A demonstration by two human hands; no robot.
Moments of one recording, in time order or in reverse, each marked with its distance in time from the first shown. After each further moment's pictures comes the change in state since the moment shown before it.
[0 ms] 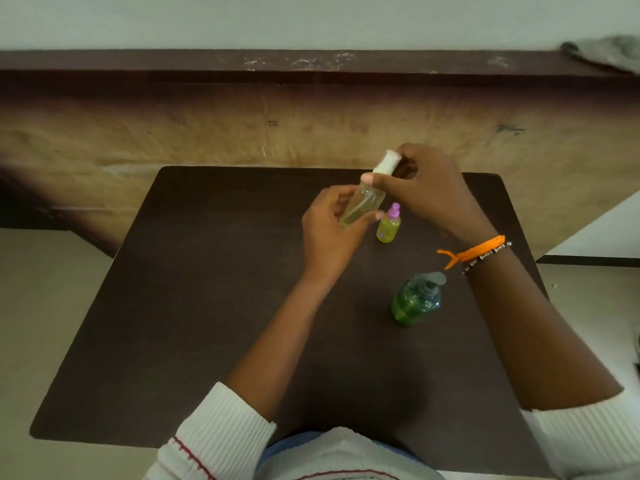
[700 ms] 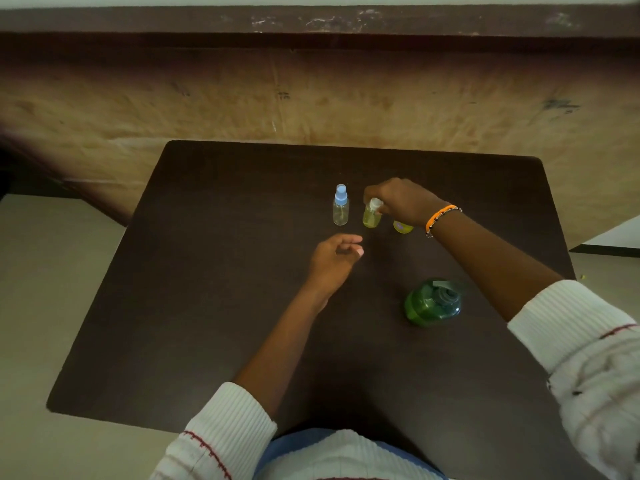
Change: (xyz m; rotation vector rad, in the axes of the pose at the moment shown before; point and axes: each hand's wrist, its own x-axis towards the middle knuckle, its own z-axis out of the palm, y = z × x) left_hand -0.004 -0.096 0.002 0.064 -0.225 -0.544; right_hand 0.082 0.123 0.083 -0.655 -0.600 -0.242
